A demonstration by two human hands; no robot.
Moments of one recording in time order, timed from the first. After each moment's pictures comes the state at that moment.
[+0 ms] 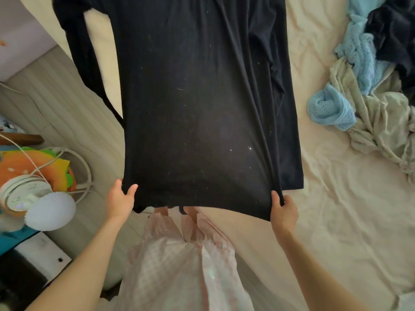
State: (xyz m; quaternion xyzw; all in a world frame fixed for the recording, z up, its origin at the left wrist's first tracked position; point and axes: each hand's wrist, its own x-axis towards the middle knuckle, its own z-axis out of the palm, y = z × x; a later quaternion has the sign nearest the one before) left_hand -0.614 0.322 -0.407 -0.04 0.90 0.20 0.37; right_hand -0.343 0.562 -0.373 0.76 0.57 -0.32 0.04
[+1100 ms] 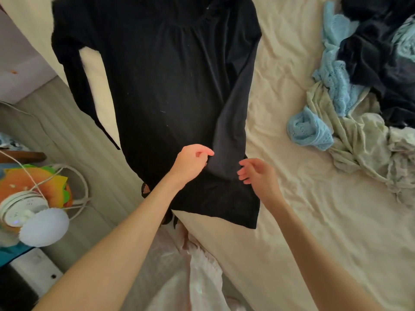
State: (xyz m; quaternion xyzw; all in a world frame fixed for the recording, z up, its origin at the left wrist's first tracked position) left_hand -0.596 0.551 -0.327 0.13 0.78 0.32 0.52; right_hand -0.443 0.651 -0.323 0.57 0.63 -0.53 0.04
